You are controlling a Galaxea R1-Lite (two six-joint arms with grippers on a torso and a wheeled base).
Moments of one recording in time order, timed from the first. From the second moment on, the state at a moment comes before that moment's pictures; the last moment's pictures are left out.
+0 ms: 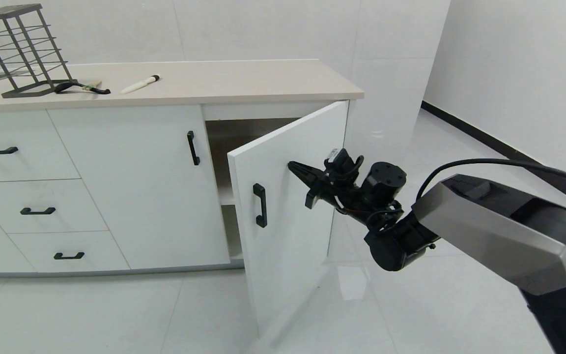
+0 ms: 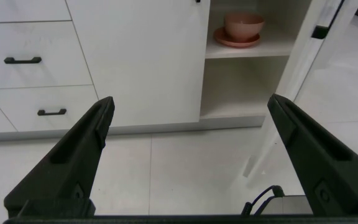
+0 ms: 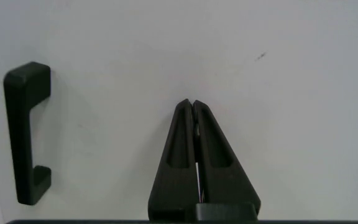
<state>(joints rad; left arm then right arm) 0.00 0.00 0.00 0.00 -0.02 0.01 0.52 2.51 -1.29 -1.48 0.46 -0.18</state>
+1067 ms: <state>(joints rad) 0.00 0.00 0.00 0.00 -0.02 0.01 0.44 1.73 -0.41 -1.52 0.45 -0.19</state>
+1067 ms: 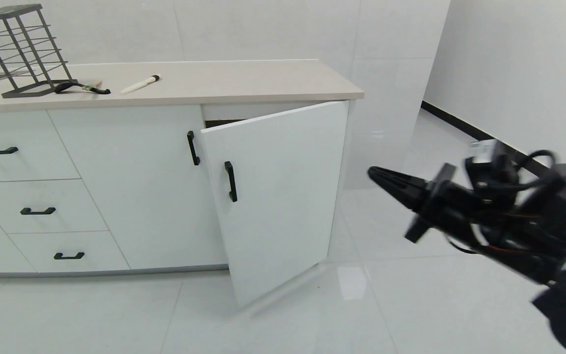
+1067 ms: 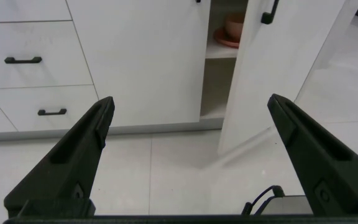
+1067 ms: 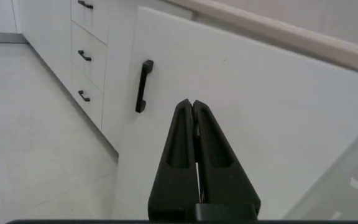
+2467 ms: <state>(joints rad) 0.00 0.00 0.00 0.00 -0.02 0.01 0.00 0.01 0.00 0.00 0.04 0.00</state>
